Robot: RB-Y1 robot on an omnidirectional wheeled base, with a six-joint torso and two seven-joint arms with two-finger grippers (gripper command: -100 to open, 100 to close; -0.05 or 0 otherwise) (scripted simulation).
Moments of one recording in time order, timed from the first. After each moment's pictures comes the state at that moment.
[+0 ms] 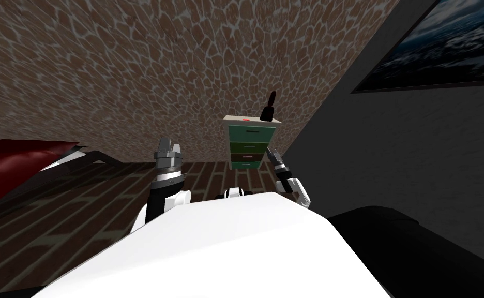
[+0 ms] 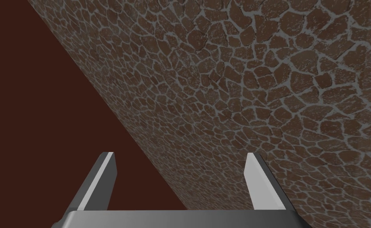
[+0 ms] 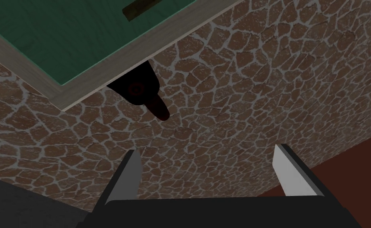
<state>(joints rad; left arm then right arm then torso) 0.50 -0.01 0.03 -2.34 -0.09 -0.38 -0.15 0.40 -0.24 -0.19 -2.06 0.62 -0.36 0.18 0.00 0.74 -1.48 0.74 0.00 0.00</state>
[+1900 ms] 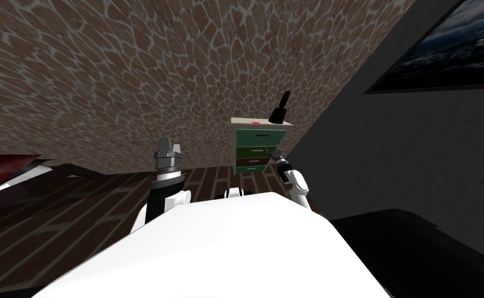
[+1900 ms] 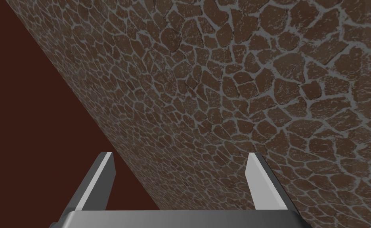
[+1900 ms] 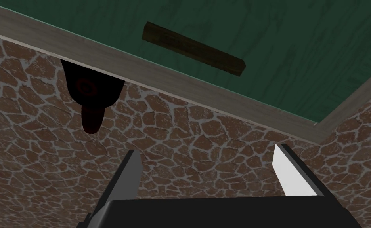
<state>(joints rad) 0.50 -0.01 0.03 -2.34 -0.09 -0.38 -0.15 0.21 -0.30 -0.30 -1.87 1.12 -0.33 0.49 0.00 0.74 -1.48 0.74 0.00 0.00</state>
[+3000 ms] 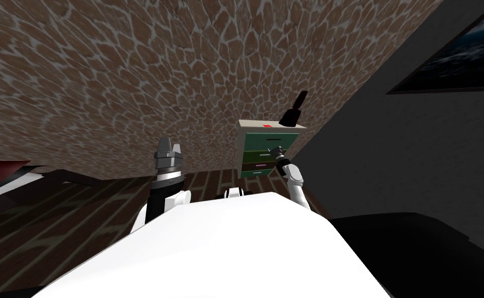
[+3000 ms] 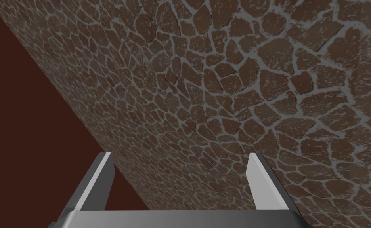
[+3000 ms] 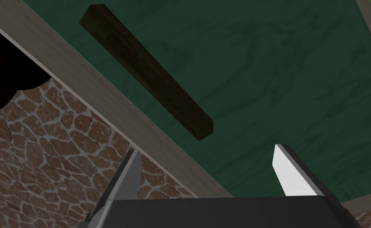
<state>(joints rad) 0.50 -0.01 0.03 -2.34 -0.09 -0.38 -0.15 0.05 -0.32 -0.36 -1.69 1.41 -0.32 0.70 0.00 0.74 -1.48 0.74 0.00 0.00</state>
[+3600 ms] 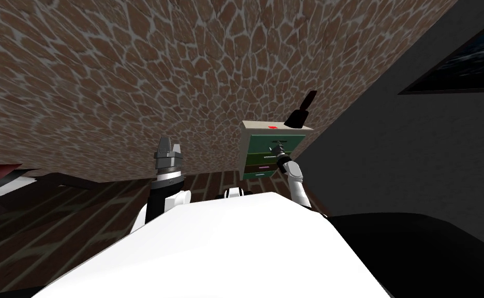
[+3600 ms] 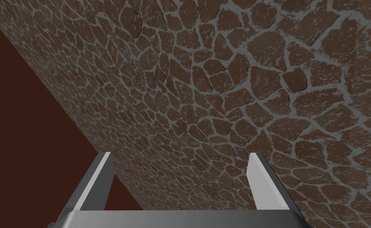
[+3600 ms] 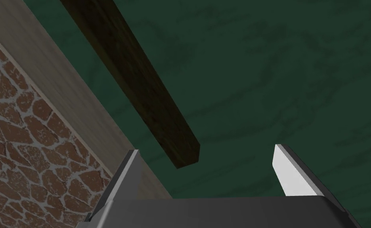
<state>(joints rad) 0.50 -0.01 0.03 -2.34 -0.09 -0.38 -0.15 -0.02 -0.37 -0.38 -1.62 1.54 -0.31 0.78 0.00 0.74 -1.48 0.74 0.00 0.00</state>
